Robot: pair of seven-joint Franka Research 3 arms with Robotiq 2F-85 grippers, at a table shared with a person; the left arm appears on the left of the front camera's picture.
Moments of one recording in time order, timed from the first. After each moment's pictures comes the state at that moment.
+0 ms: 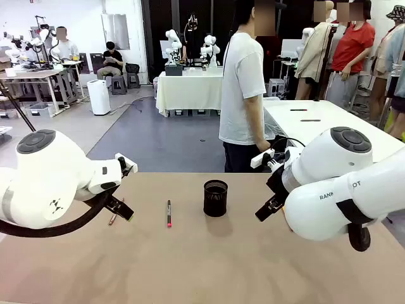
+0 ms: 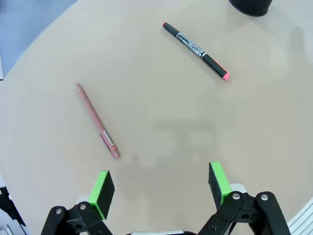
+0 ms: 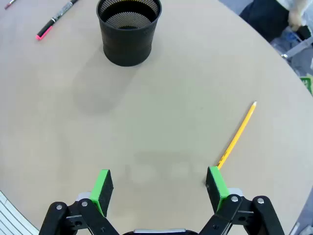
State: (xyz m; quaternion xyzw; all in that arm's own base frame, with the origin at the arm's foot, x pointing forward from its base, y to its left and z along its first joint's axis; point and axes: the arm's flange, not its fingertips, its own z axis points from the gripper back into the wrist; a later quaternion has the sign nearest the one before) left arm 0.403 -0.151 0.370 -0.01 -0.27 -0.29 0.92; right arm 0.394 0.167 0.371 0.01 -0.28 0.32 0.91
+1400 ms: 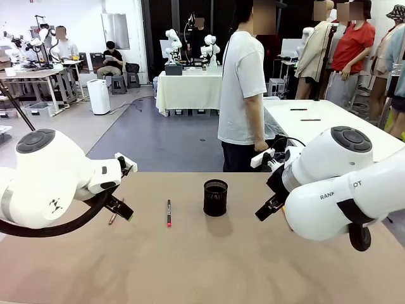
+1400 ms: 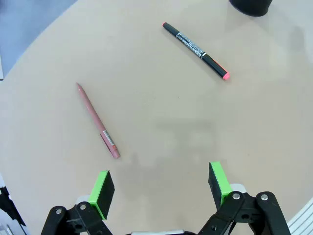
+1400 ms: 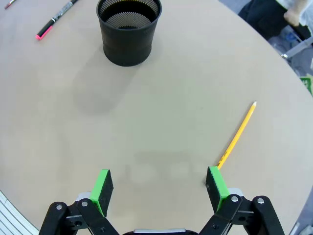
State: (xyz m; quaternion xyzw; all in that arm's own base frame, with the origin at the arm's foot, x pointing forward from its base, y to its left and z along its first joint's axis) left arm 0.403 -0.151 0.370 -0.01 -0.27 -0.29 0.92; right arm 0.394 0.167 0.371 0.01 -0.28 0.32 0.91
